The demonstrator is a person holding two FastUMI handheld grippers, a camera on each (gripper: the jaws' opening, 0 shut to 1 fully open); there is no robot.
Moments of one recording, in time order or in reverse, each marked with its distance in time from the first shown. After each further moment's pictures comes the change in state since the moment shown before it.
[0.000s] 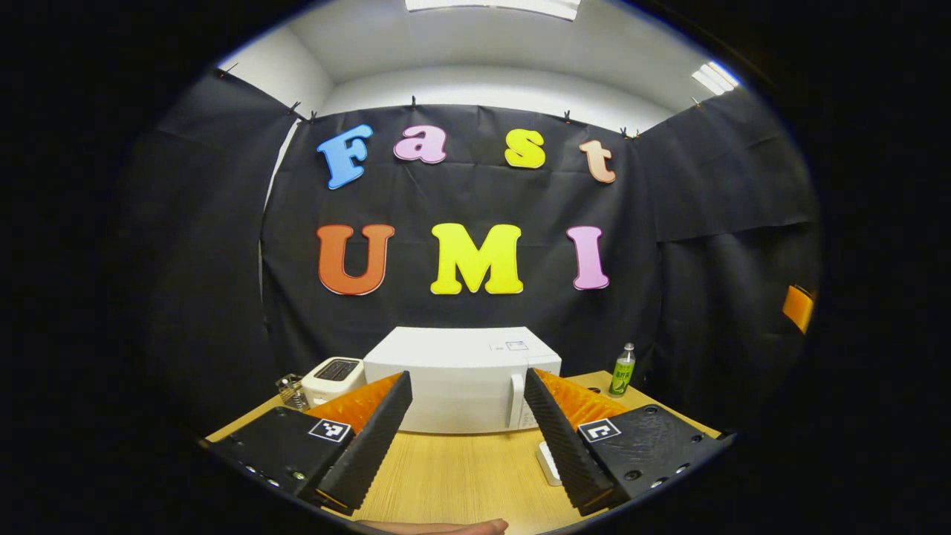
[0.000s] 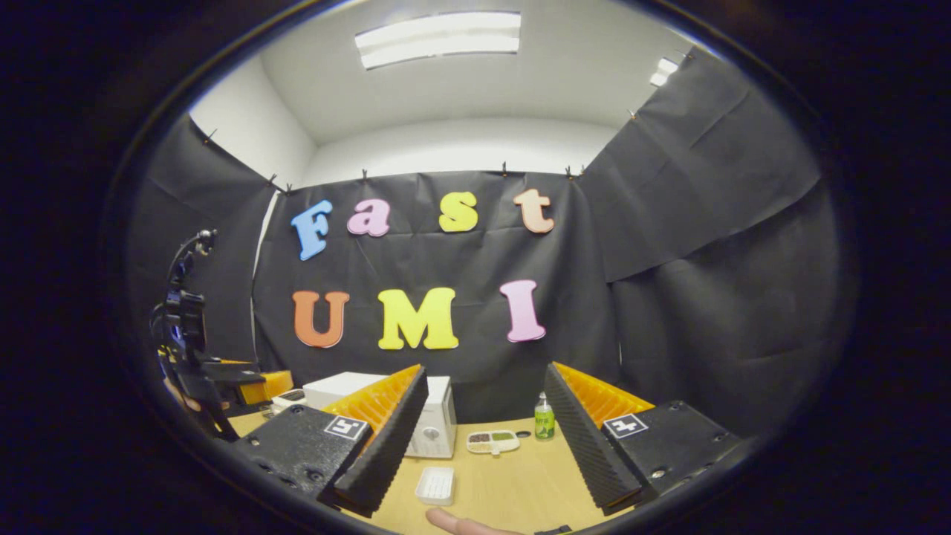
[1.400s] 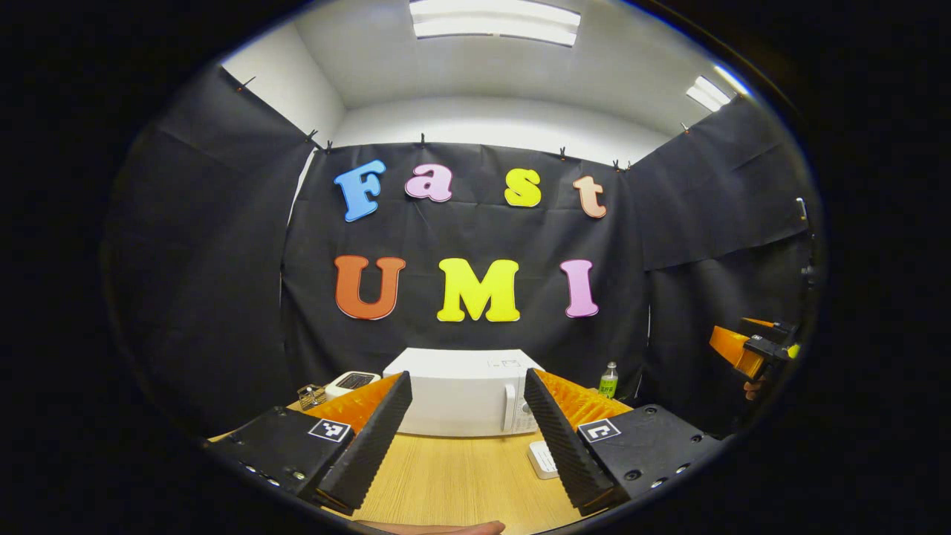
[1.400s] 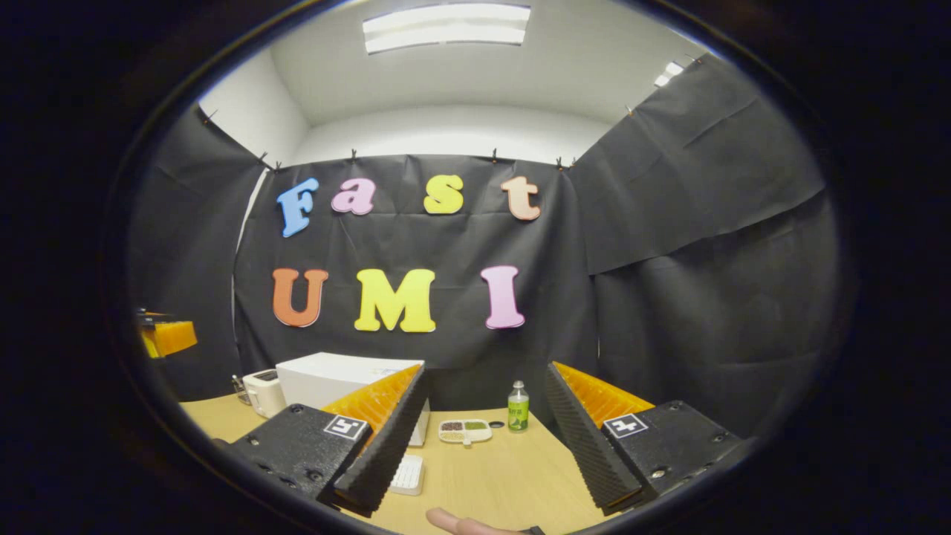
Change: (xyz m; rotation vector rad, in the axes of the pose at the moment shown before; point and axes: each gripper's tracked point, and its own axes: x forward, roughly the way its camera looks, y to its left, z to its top) left arm -0.090 -0.005 0.016 -0.018 -0.124 -0.033; right arm 0.009 -0.034 -0.027 -0.054 0.062 -0.068
